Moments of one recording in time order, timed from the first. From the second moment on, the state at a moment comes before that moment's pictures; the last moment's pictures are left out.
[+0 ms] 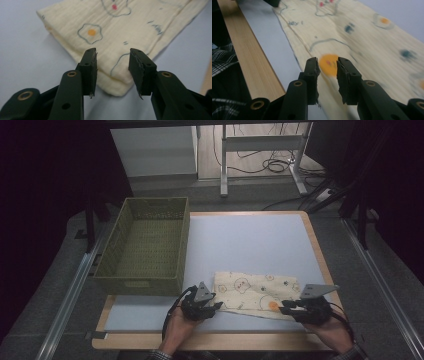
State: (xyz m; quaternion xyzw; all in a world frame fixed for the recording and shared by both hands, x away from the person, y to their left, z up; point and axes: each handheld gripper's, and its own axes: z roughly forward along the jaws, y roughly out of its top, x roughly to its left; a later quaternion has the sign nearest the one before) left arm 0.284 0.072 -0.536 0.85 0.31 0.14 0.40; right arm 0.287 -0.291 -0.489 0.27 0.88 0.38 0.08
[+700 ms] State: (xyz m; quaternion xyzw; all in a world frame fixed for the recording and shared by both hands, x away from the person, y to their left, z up) left arm 0.284 0.080 -0.538 0.85 0.30 0.10 0.41; right arm 0.285 -0.239 -0.492 0.22 0.90 0.37 0.09
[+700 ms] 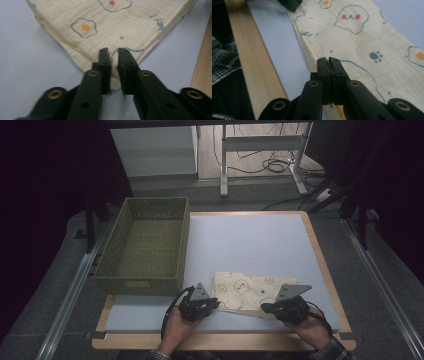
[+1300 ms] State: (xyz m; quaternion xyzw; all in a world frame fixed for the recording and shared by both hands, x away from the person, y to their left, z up) left arm 0.290 0.076 -0.531 0.84 0.32 0.12 0.42; right arm 0.277 -0.321 -0.482 0.31 0.87 0.37 0.12
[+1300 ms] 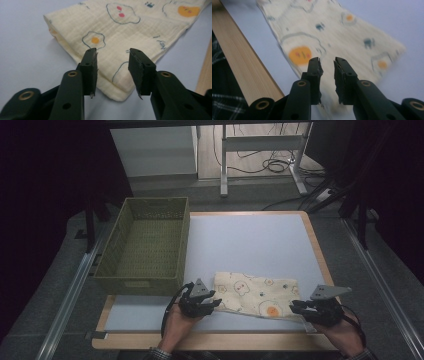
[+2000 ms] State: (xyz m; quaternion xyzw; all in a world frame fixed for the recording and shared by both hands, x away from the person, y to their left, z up) left arm 0.306 0.072 -0.519 0.83 0.35 0.14 0.41; right arm 0.275 -0.329 -0.498 0.32 0.87 0.35 0.11
